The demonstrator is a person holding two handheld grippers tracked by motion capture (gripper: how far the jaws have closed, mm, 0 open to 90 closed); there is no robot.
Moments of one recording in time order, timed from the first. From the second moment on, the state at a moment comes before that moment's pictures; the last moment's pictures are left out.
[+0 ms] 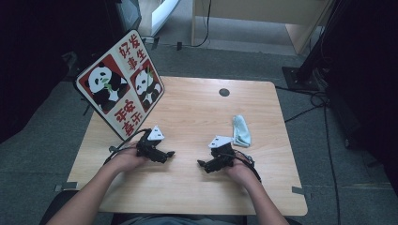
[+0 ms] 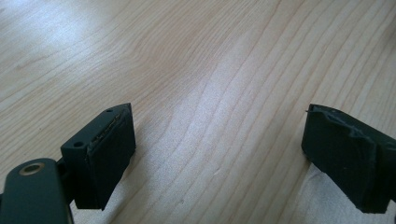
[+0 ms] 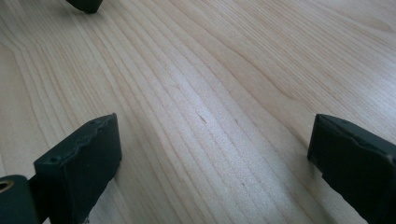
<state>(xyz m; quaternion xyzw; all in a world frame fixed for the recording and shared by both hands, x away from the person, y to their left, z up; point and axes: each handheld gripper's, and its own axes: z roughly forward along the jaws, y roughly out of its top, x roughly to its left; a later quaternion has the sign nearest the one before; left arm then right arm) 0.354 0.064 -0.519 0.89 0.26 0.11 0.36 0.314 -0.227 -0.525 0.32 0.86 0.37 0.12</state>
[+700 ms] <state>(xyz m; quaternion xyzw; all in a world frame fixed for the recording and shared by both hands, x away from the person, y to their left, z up) 0.358 0.070 -0.518 0.89 0.25 0.11 0.36 0.314 -0.228 -0.525 0.32 0.86 0.37 0.12</state>
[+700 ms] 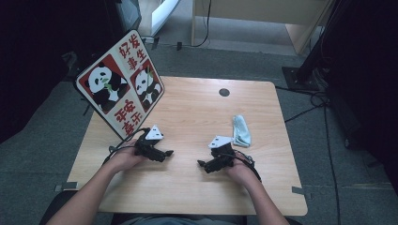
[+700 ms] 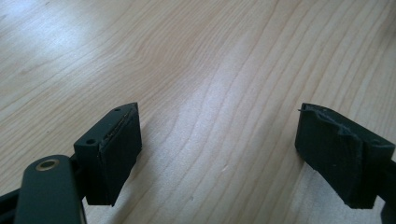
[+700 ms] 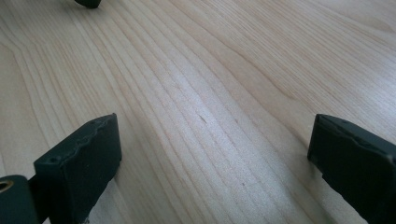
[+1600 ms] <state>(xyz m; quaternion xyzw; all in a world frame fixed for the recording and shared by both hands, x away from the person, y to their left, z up) 0.358 0.099 -0.483 0.89 0.25 0.07 0.38 0.313 -0.228 -0.525 0.31 0.87 0.37 0.12</state>
